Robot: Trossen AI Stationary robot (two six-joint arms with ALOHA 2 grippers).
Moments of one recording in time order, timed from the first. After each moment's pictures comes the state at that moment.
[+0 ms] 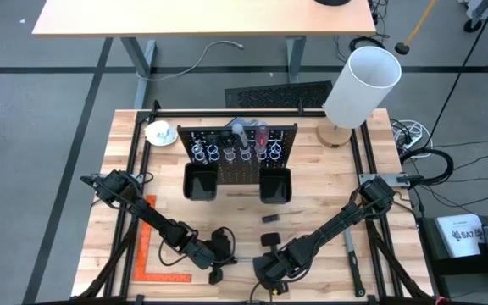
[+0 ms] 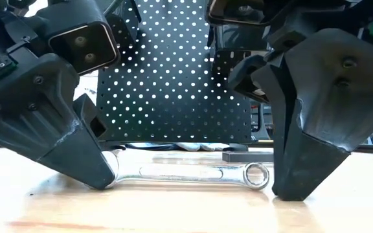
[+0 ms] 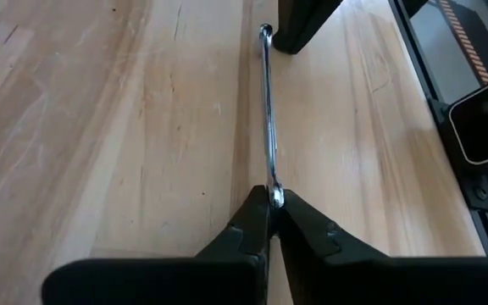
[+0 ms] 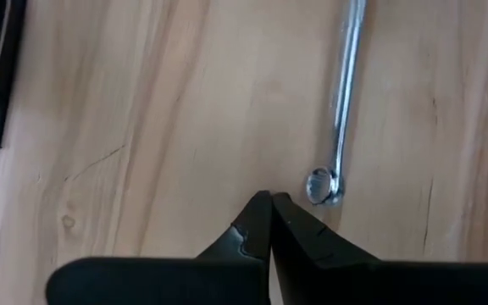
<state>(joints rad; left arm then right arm) -0.64 2.00 0.80 0.46 -0.23 -0.69 0.58 2.17 1.53 -0.55 0.14 0.43</state>
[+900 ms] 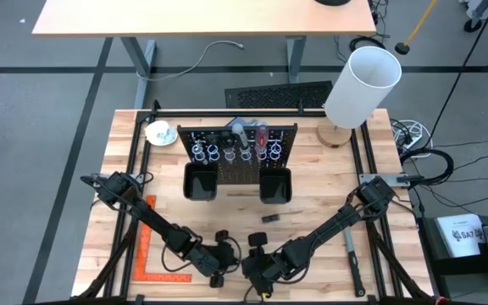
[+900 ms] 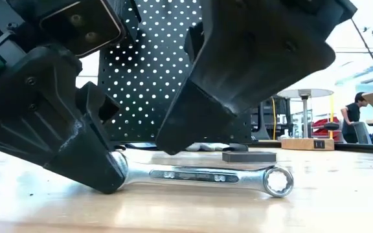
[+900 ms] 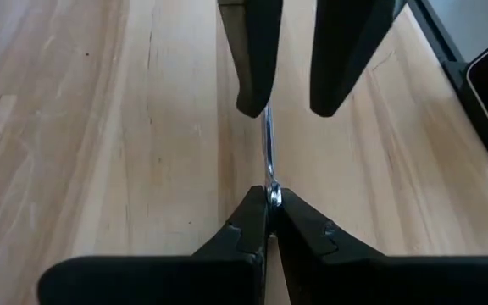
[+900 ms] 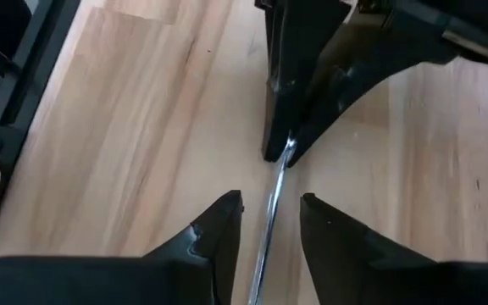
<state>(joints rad) -0.65 2.01 0.91 0.32 -0.30 -0.49 0.58 2.19 1.59 -0.38 0.33 0.34</state>
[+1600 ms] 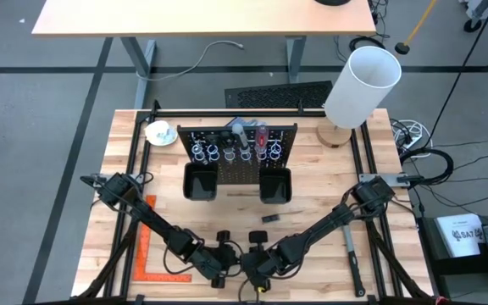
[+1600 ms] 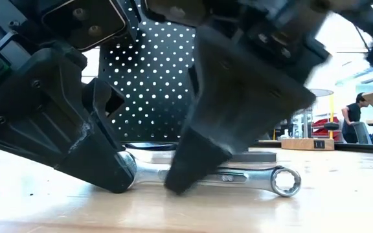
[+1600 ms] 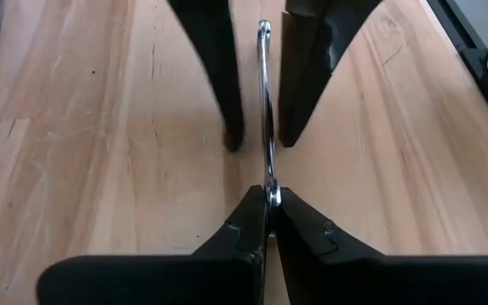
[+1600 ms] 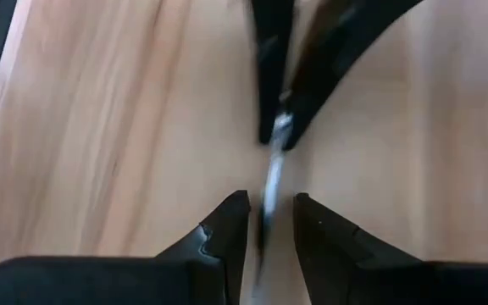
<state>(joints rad) -0.65 2.01 0.96 0.26 -0.35 -0.42 0.55 2.23 1.59 -0.41 0.25 0.43</state>
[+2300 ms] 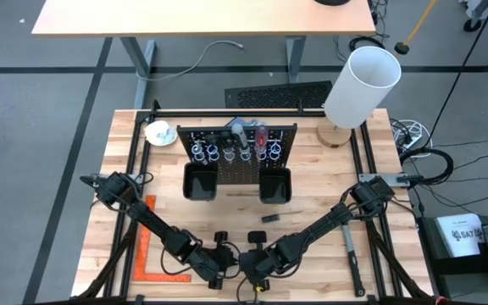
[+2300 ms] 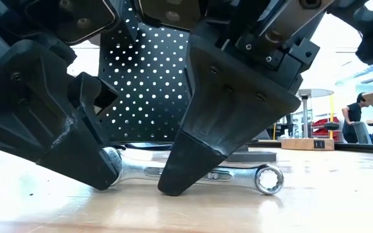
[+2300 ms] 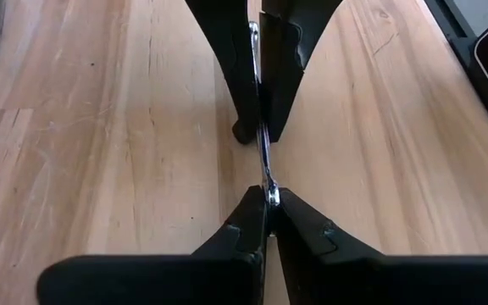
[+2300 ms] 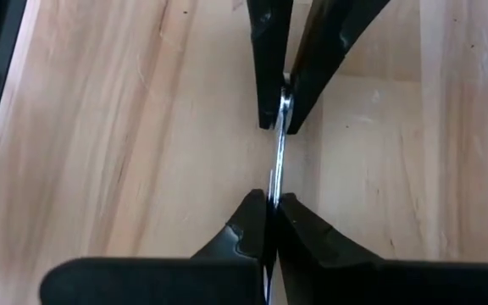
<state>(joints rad) -0.66 1.98 0.96 0.25 -0.36 -0.41 0.54 2.25 1.59 -0.39 0.21 0.43</state>
